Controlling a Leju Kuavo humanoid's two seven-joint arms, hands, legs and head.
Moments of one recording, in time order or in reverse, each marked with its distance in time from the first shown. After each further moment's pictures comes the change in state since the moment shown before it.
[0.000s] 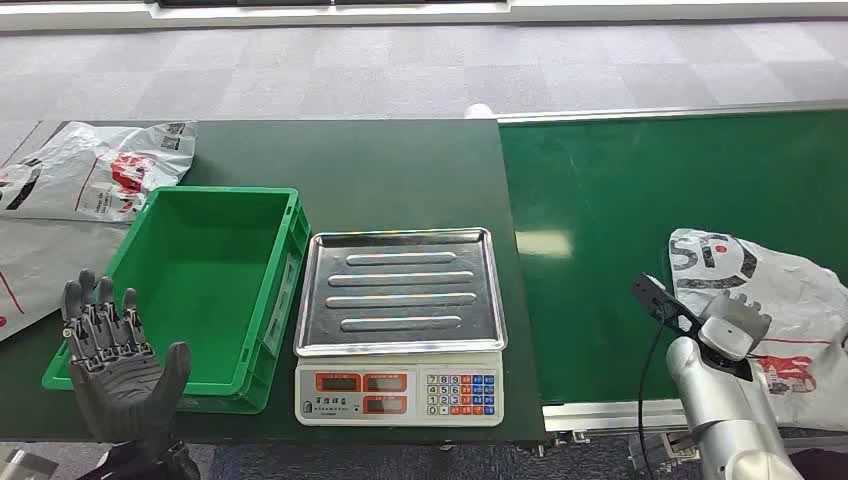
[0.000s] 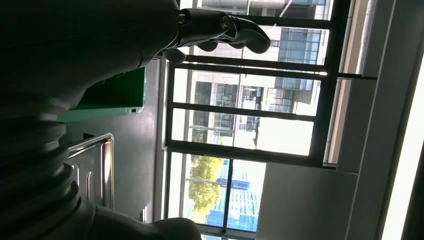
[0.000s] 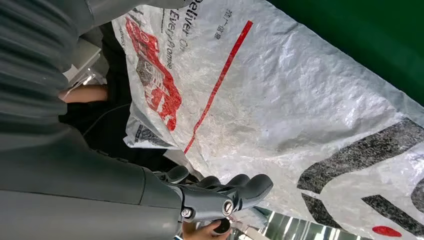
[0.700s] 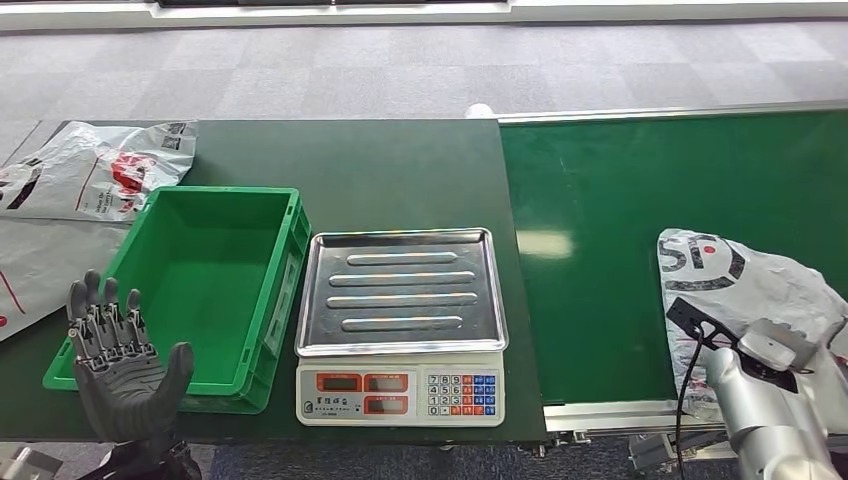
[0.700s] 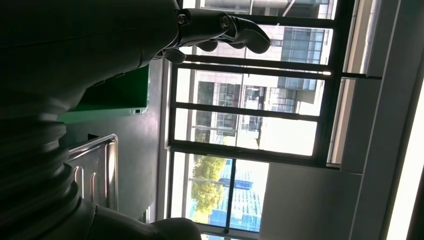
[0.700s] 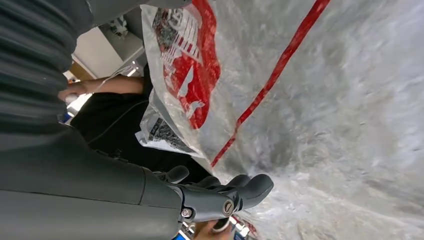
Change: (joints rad) left arm 0.000 -0.002 0.004 0.010 -0.002 -0.002 0.000; right arm 0.001 -0.113 -0.029 0.094 0.017 0.083 -0.002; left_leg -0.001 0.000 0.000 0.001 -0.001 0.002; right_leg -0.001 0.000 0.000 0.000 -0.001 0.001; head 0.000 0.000
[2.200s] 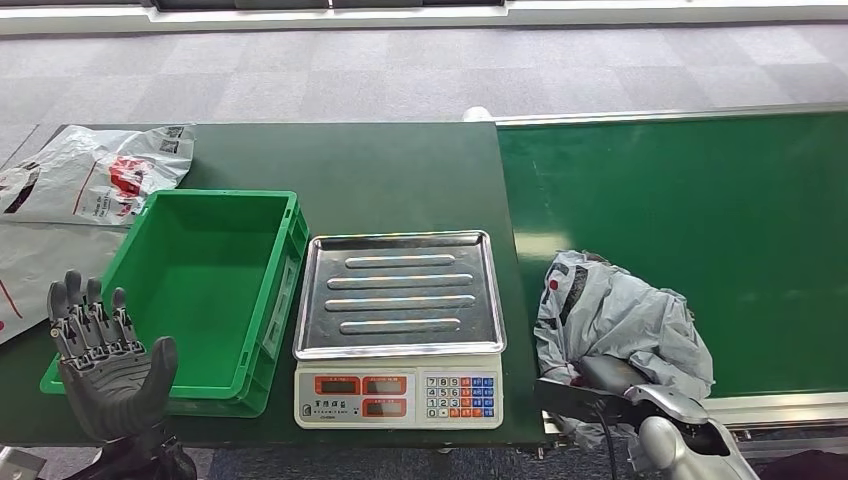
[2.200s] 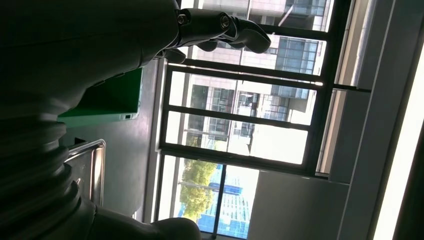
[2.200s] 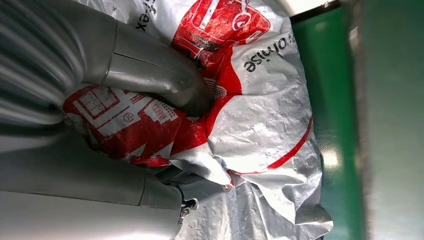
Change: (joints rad) left arm -0.019 0.018 0.011 0.000 0.059 0.031 0.000; right arm 0.387 -0.026 0.508 -0.591 -0.546 0.264 -0.535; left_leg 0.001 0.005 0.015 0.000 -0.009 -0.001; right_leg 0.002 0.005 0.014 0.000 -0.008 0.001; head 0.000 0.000
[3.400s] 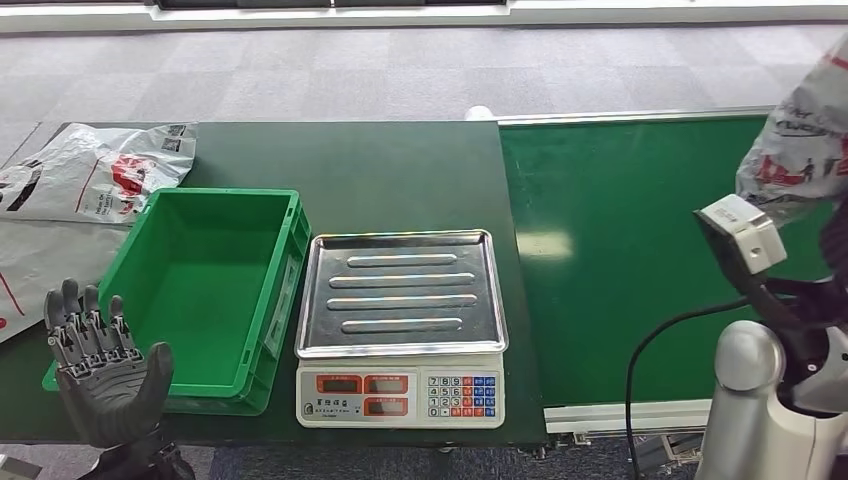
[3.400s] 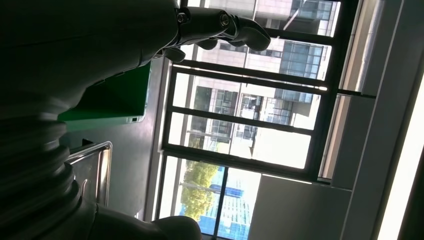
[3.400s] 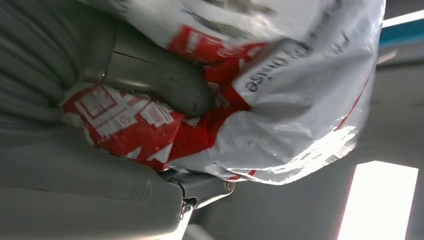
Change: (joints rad) left arm 0.020 -0.020 0.017 -0.002 0.014 -0.010 0.001; right arm -0.253 0.338 -0.507 -0.744 0.544 -1.087 -0.064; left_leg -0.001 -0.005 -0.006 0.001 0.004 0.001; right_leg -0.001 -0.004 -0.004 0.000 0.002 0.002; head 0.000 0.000
